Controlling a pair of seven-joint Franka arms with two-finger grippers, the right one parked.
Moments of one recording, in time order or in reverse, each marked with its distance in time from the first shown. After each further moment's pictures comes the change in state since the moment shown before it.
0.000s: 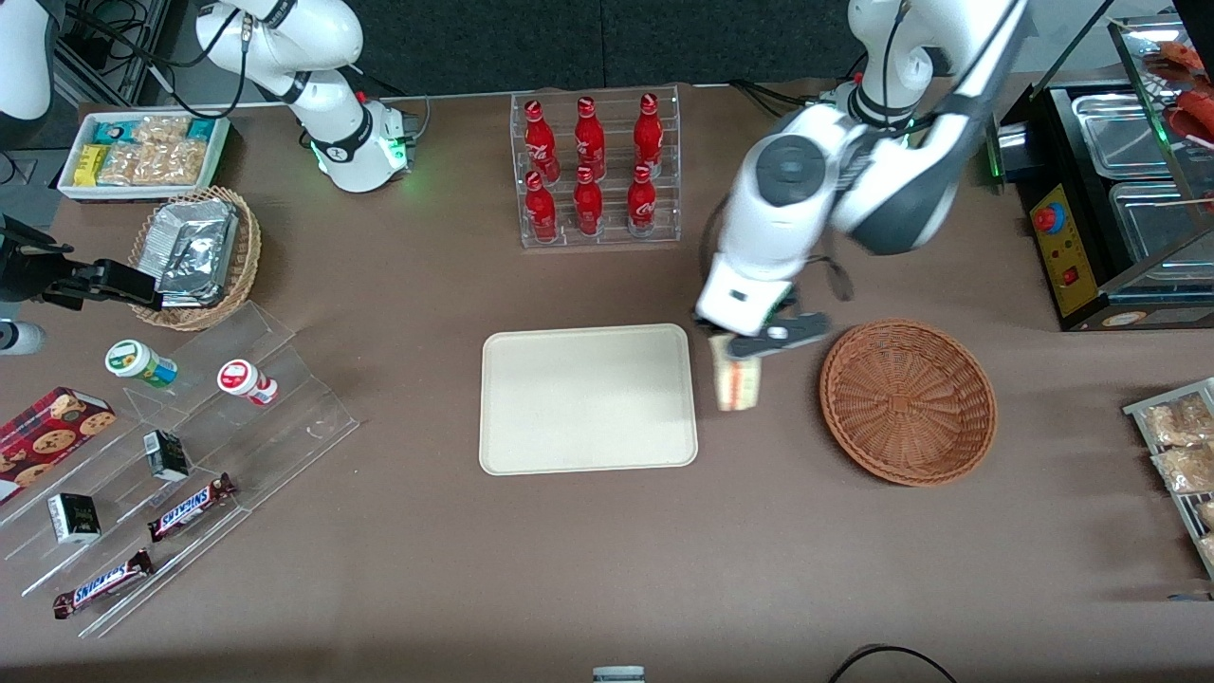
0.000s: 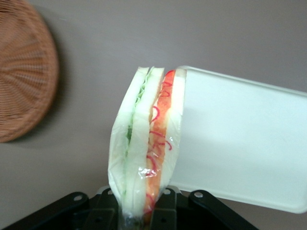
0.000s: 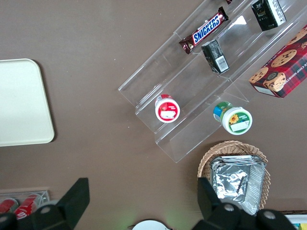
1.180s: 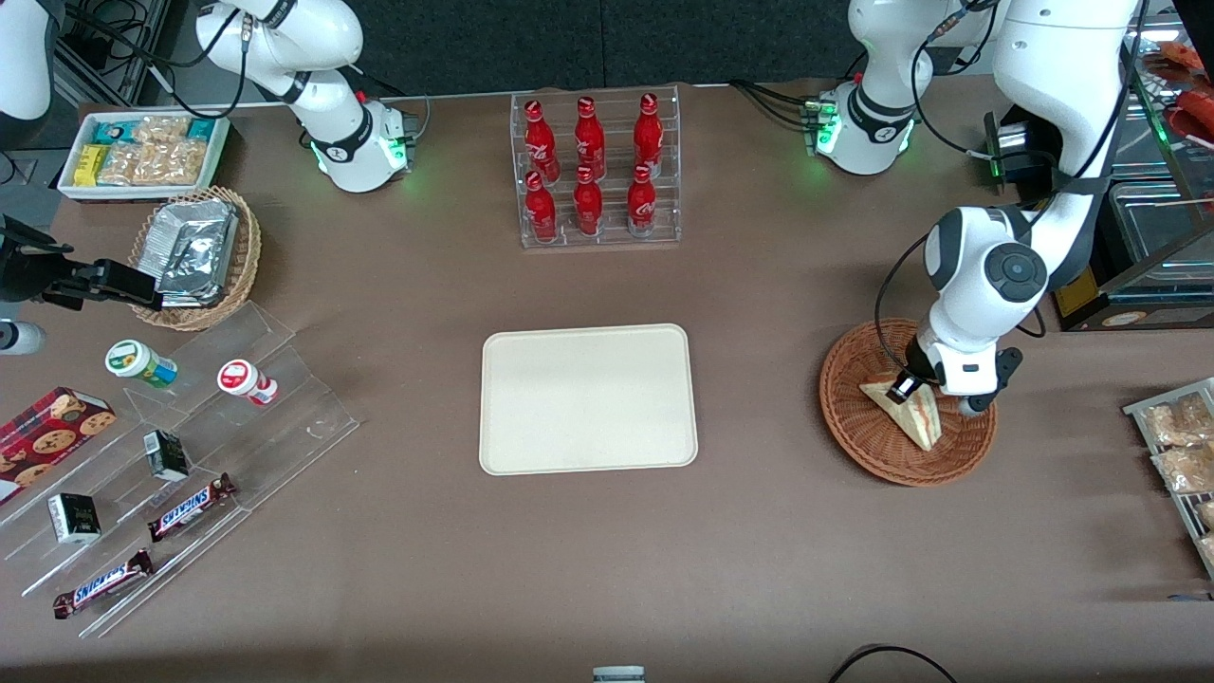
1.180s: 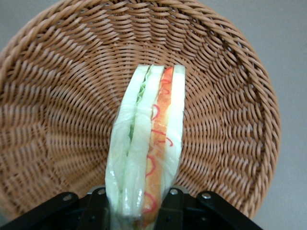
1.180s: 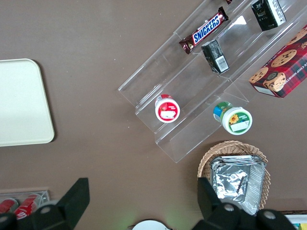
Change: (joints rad) arm 0.107 -0.082 0.504 -0.520 -0.151 0.510 0.067
